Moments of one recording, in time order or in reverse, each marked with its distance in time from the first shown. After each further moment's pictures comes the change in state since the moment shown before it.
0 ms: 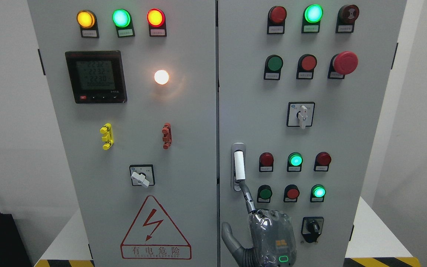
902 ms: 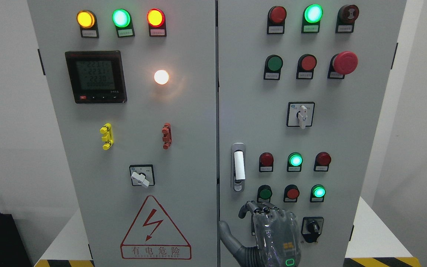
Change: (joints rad) left arm 0.000 0.000 0.000 0.000 0.000 0.000 0.000; right arm -0.011 0.009 -0.015 -0.005 -0.048 -0.096 -0.129
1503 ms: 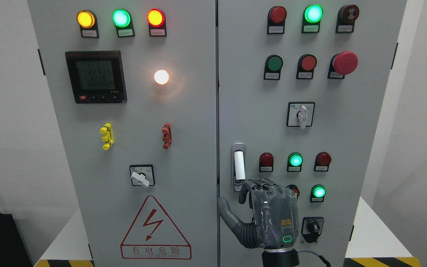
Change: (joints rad) left arm 0.000 0.000 0.000 0.000 0.000 0.000 0.000; right arm -0.122 0.031 -0.017 0.039 -0.004 0.018 -0.004
